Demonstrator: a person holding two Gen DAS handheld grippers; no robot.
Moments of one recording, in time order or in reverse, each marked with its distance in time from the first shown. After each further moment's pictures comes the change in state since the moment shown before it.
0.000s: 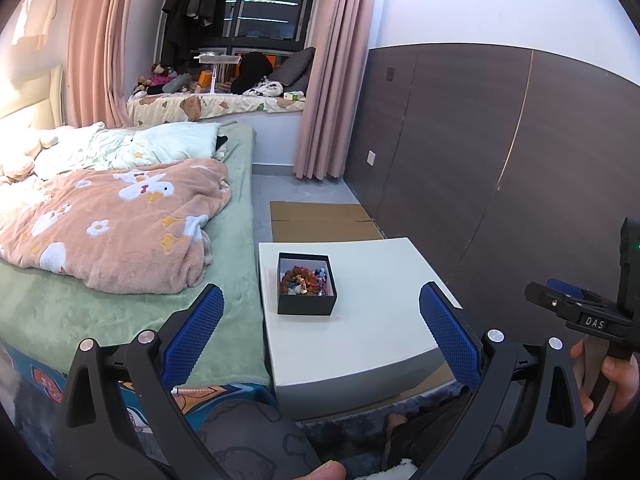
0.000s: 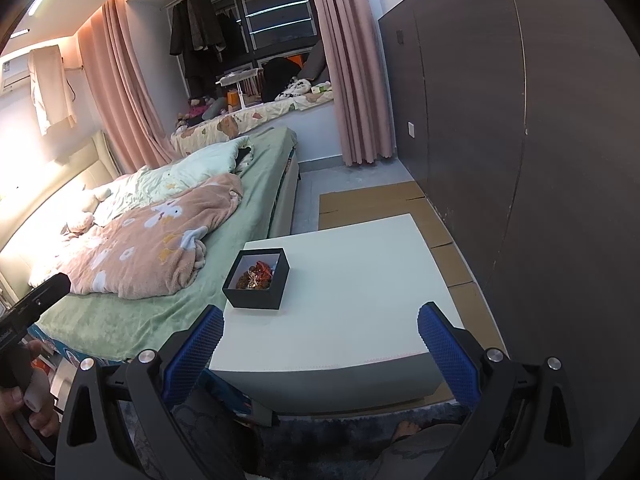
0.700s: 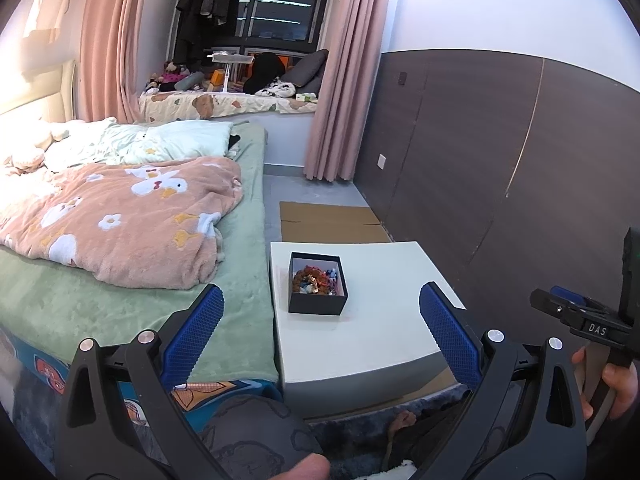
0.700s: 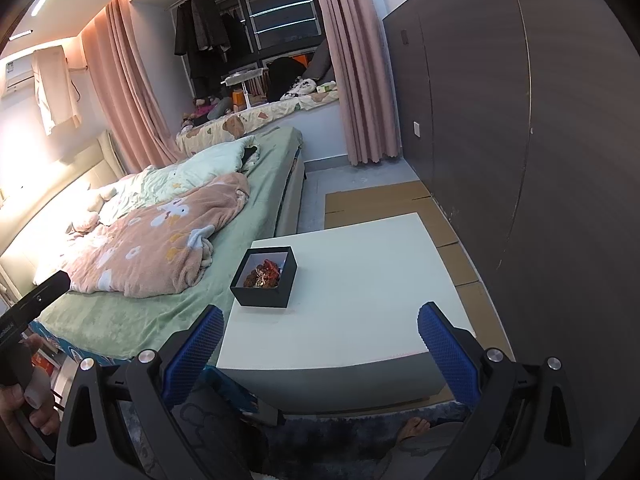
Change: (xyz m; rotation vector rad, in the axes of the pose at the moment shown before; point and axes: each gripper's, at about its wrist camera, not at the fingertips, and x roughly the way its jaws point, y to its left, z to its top) left arm -0.010 0.011 -0.003 -0.029 -0.010 0.031; right arm -0.001 0.005 -0.003 -0.003 0.001 0.019
